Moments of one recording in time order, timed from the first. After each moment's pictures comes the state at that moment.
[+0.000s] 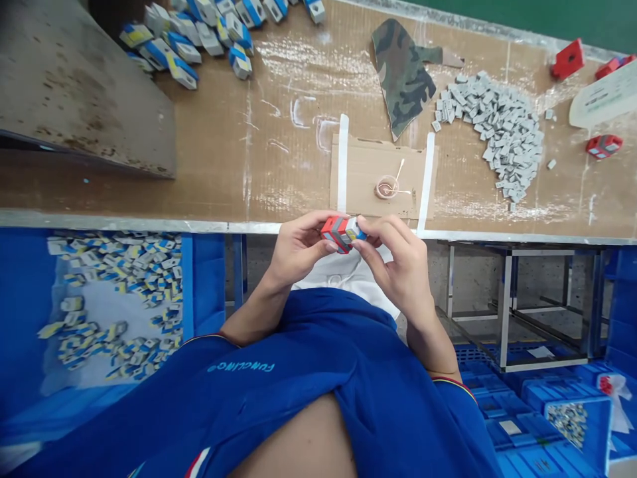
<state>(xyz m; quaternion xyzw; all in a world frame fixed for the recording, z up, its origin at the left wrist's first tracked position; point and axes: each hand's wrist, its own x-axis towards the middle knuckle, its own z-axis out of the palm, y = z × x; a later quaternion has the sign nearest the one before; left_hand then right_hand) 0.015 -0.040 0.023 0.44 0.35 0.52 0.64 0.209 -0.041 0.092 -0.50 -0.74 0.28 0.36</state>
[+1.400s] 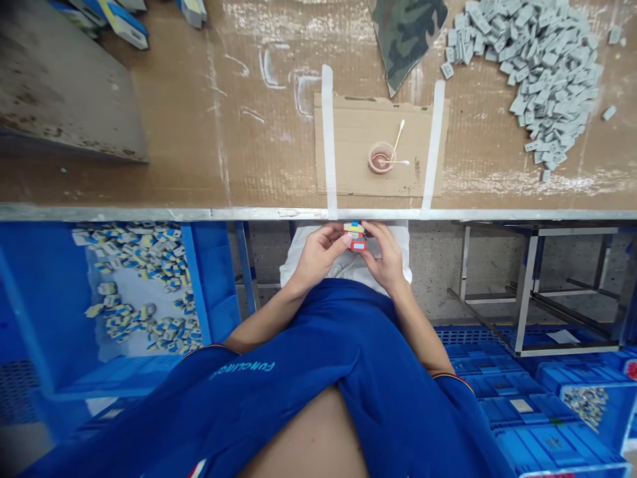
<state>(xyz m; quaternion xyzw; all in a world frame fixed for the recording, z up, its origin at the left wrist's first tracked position) 0.053 -0.087 -0.029 0.28 0.49 0.44 0.70 0.227 -0.091 -0.051 -0.50 -0.72 0.29 0.40</state>
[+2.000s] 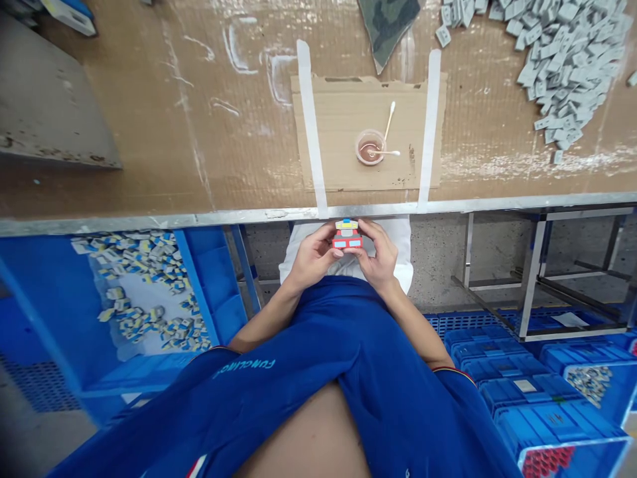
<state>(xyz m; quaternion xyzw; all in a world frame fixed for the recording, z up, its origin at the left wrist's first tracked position) 0.041 -0.093 -0.047 0.42 0.39 0.45 0.68 0.206 -0.104 -0.061 -0.52 -0.64 0.27 0.50</state>
